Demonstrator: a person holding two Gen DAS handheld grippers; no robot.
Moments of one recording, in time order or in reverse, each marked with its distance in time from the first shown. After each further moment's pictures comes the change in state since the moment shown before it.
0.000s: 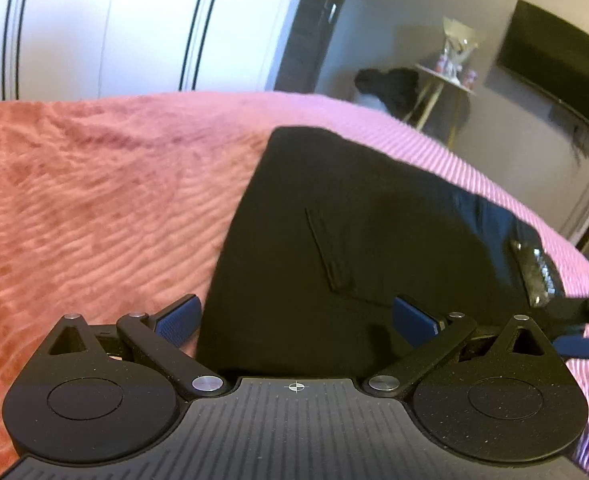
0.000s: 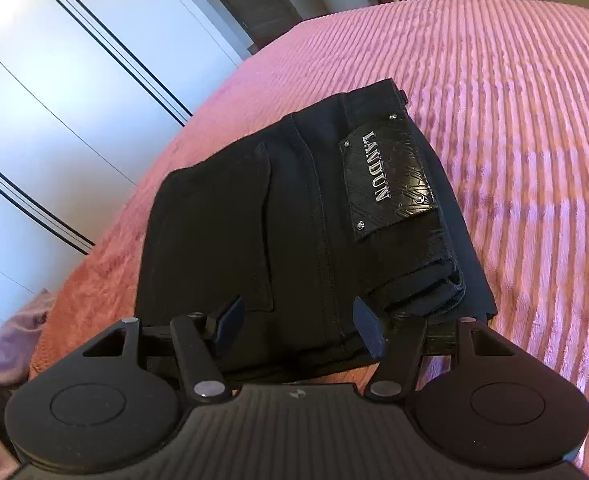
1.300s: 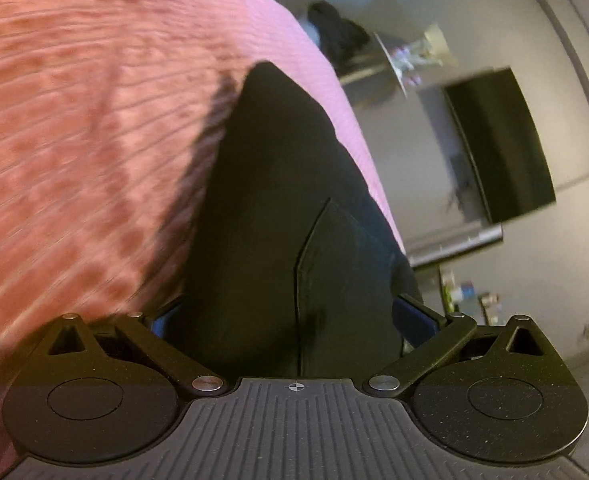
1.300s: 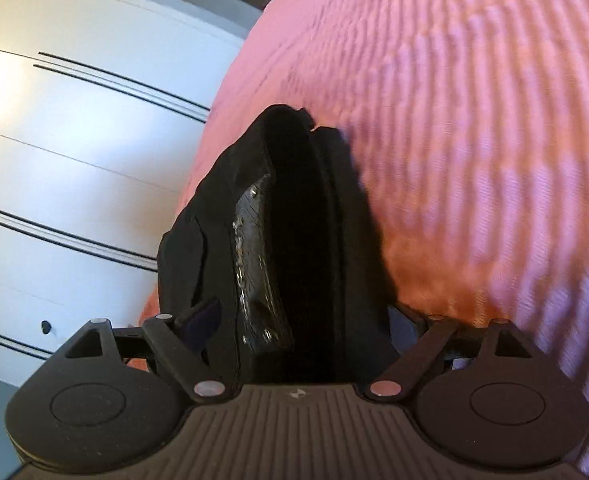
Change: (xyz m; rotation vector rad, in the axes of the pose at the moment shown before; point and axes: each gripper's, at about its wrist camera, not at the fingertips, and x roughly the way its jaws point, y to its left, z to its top) left arm 0.112 0.083 0.053 -0.464 0.330 -0.591; right arm 0.067 -0.124 0.081 0.219 0.164 0.317
